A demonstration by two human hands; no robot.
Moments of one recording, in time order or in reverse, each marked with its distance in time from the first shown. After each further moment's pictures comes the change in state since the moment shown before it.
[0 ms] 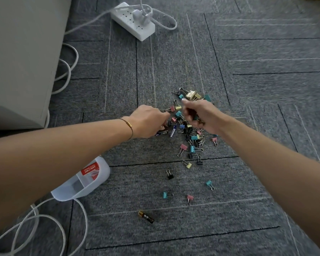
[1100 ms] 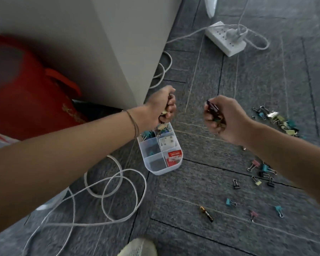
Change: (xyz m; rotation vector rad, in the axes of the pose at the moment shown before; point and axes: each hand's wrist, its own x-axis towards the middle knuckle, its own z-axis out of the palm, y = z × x) left_hand -0.178 -0.089 -0.052 -1.926 0.354 -0.847; right_hand -0.012 -0.065 0.184 0.211 -0.202 0.036
